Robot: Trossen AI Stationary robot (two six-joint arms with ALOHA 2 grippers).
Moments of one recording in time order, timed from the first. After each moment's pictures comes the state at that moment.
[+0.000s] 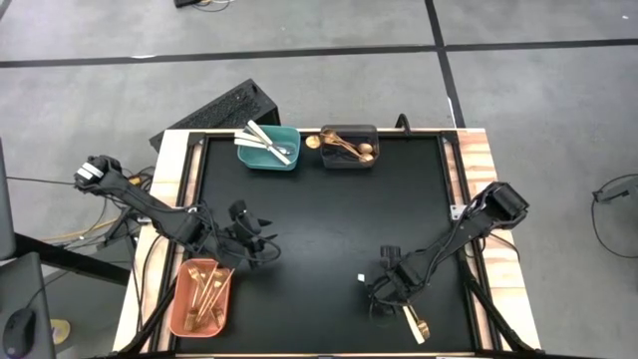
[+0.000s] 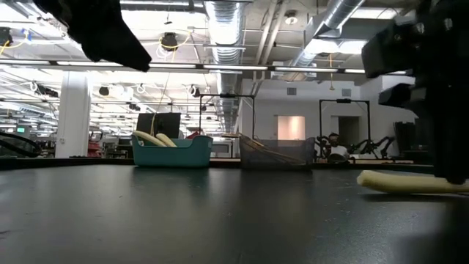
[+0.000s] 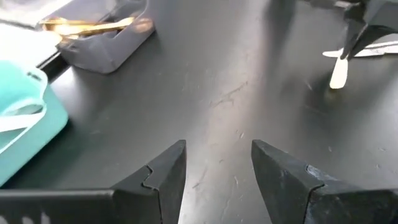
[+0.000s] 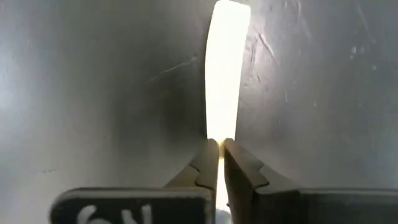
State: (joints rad) left arm -0.48 1.16 0.73 -0.40 -0.75 -0.60; right arm 0.58 1.79 1.07 -0.72 0.13 0.64
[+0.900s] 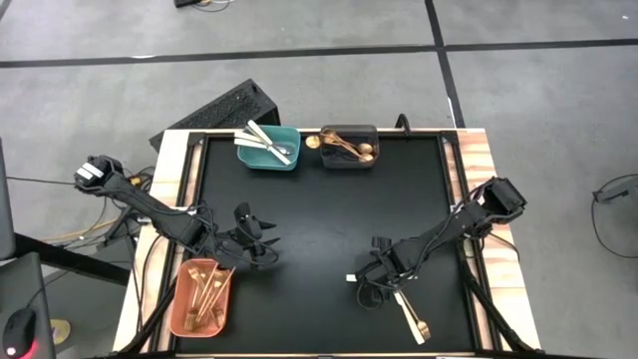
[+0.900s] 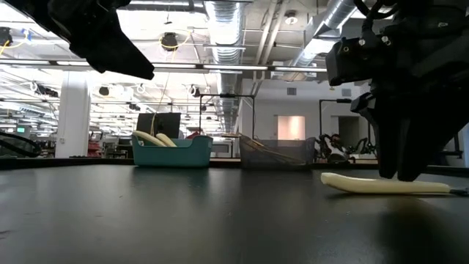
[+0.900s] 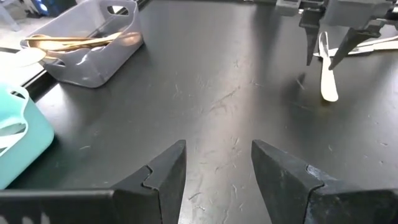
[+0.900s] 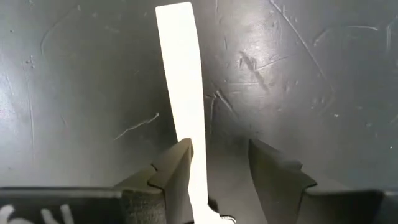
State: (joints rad) left arm -0.48 1.16 0.61 -0.17 -0.75 -0.46; right arm 0.48 1.78 1.06 -0.66 0.11 0.57
